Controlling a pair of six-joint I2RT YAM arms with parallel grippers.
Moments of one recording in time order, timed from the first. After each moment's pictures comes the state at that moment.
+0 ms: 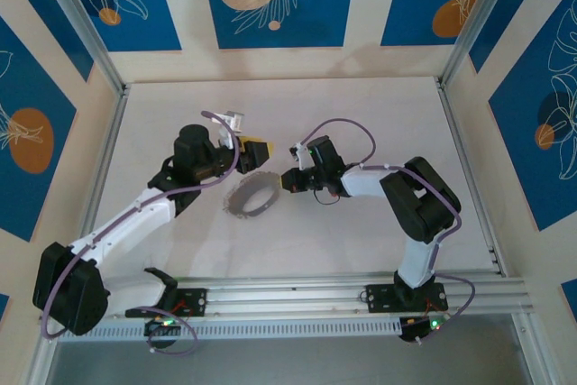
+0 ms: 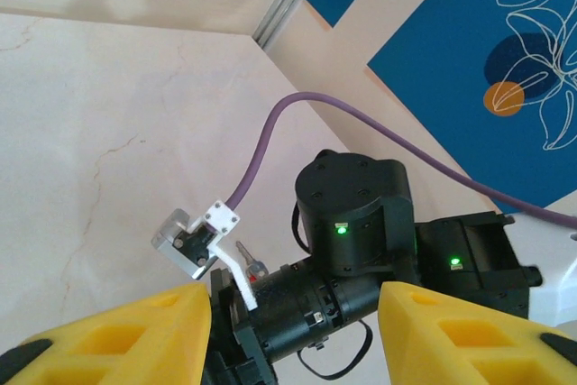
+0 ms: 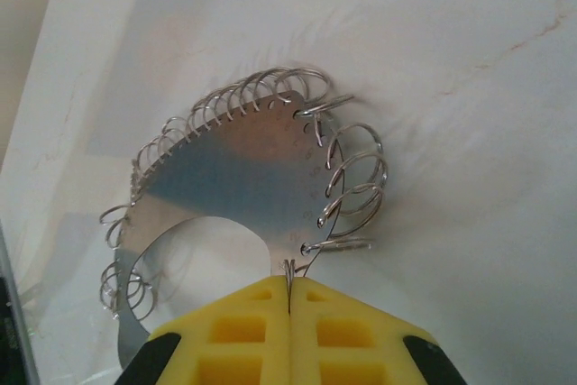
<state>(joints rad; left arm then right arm) -0.51 1.20 0.83 0.12 0.47 -0.50 0.58 1.82 0.90 0.15 -0.52 0.47</state>
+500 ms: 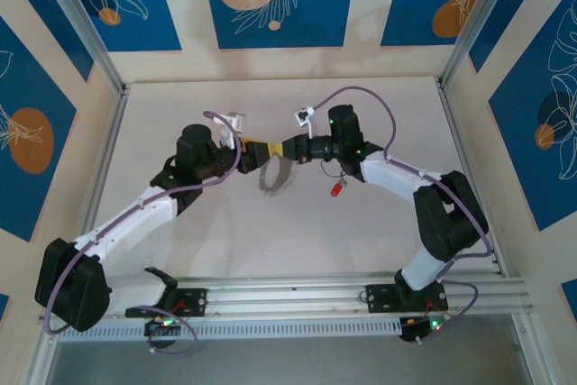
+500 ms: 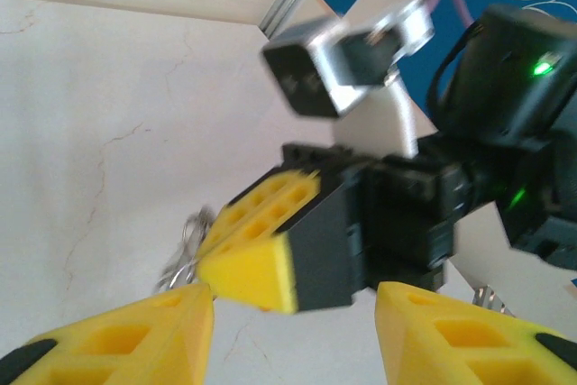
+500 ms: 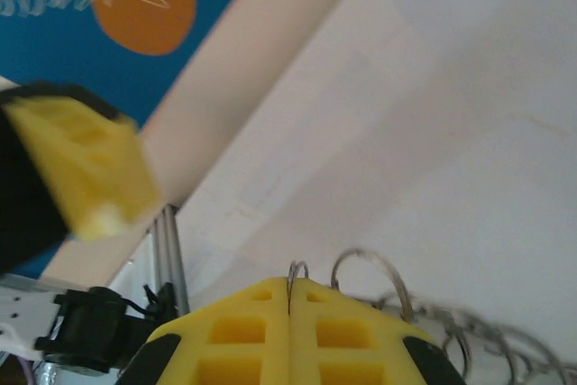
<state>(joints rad) -0.50 1.21 0.83 0.12 0.47 -0.50 0.48 1.62 1.03 0.20 -0.84 0.49</state>
